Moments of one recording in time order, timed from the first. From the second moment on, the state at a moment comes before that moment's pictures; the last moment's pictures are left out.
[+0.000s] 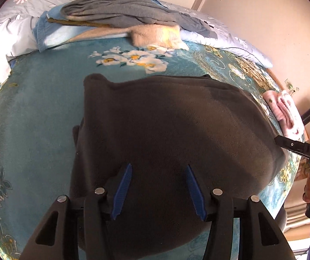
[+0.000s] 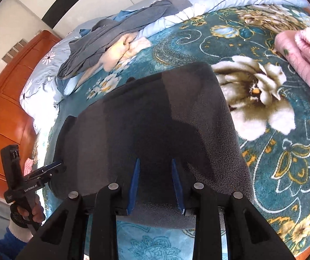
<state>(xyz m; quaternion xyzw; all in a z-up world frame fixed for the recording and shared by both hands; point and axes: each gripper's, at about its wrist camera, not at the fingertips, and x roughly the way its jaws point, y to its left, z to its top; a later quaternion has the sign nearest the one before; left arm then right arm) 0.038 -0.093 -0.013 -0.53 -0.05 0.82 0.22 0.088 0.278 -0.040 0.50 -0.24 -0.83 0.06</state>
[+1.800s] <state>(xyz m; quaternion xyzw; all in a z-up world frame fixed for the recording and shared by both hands) -0.016 -0.166 -0.086 -0.62 -0.31 0.65 0.31 0.071 0.373 -0.114 0.46 -0.48 -0.72 0.18</state>
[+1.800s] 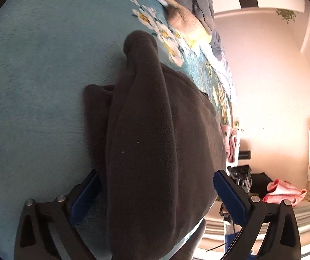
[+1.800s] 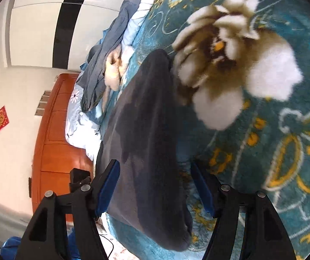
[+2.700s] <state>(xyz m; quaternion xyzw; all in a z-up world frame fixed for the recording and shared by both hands) 0.007 -0.171 -0.089 -0.62 -0.36 0.62 0.32 0.032 0.342 -0.117 0.49 -0.45 -0.71 0.22</state>
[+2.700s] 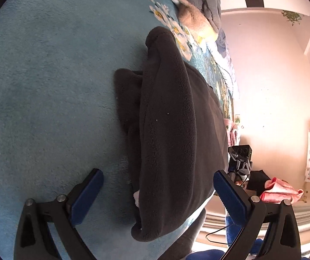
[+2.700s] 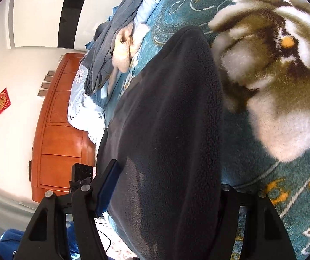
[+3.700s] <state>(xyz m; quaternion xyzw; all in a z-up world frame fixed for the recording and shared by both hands) 0.011 -0.059 -0.048 -0.59 -0.30 0.68 0.32 0.034 0.329 -0.065 0.50 -0.42 -0.73 0.19</state>
